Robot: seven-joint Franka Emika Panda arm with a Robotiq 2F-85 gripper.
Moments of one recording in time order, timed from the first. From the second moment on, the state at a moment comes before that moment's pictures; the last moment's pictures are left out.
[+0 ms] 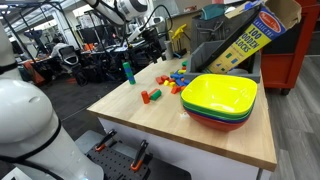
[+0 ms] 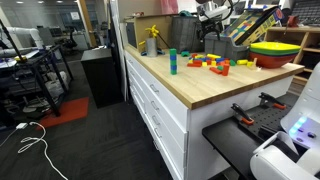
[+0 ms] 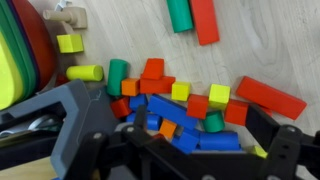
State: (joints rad) arm -0.01 0.16 0.01 -1.99 -0.26 2.00 0.54
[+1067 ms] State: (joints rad) arm -0.03 0.37 -0.07 -1.87 -0.08 1.99 0.53
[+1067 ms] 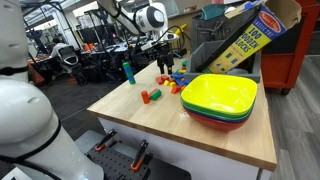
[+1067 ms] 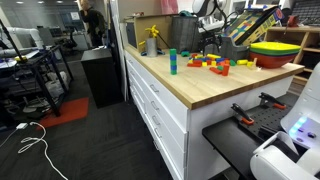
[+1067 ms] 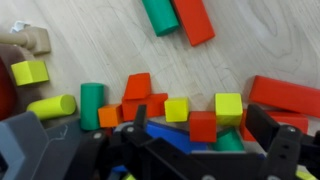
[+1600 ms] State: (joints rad) arm -0.06 0.50 -0.09 -1.74 0.06 1.95 0.47
